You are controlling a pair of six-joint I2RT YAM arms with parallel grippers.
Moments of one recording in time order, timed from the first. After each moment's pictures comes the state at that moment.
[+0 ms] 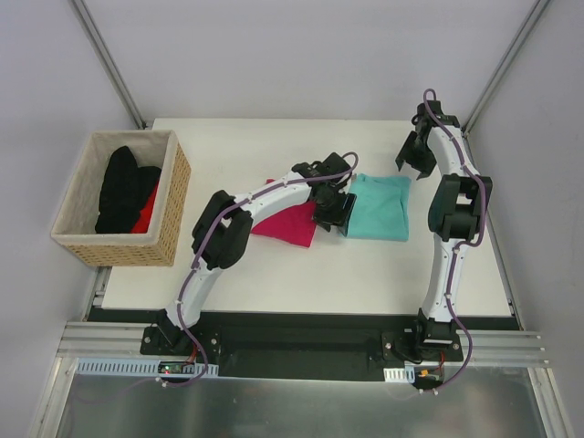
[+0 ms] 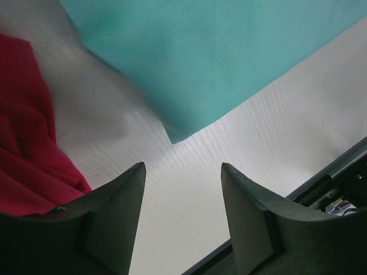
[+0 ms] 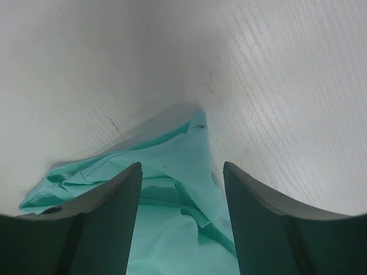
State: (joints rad) left arm -0.81 2.25 1.90 -0.79 0.32 -0.44; right arm -0.02 2.32 2.15 -1.02 0.14 0.46
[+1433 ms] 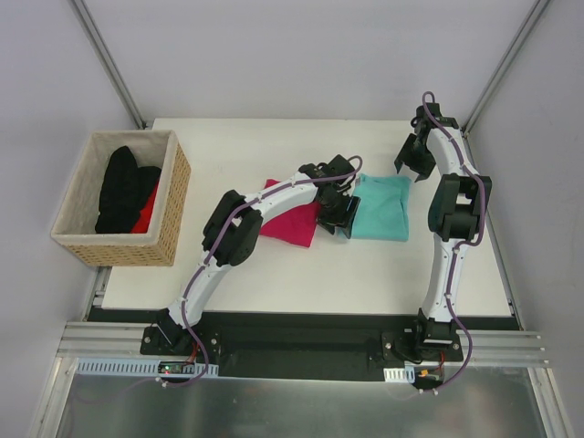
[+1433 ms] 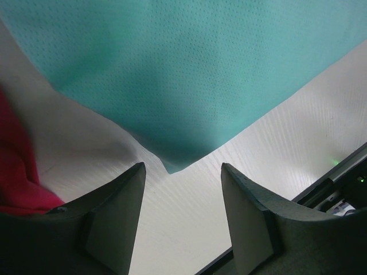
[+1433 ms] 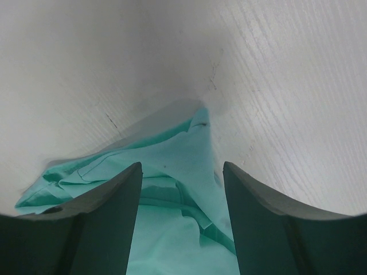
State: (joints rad) left arm -0.81 2.37 2.02 -0.82 0.37 -0.43; right arm -0.02 2.32 2.11 -1.01 0.12 0.47
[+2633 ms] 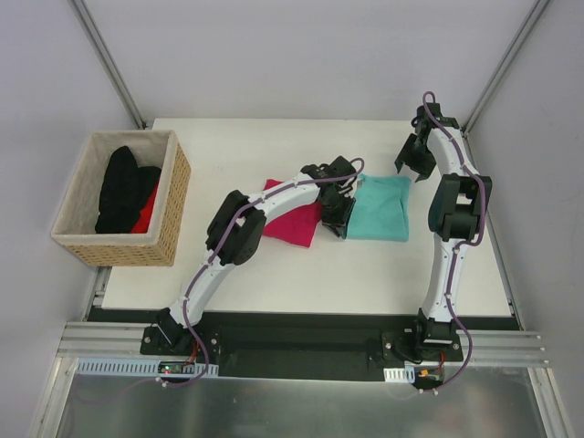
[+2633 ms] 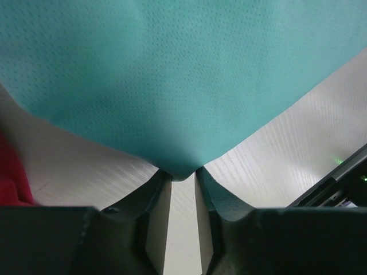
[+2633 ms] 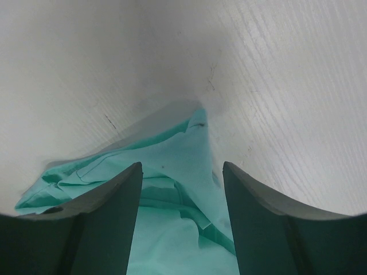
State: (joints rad) left arm -0.81 2.41 2.06 -0.83 0.40 -0.41; right arm -0.02 2.32 2.11 -1.01 0.12 0.47
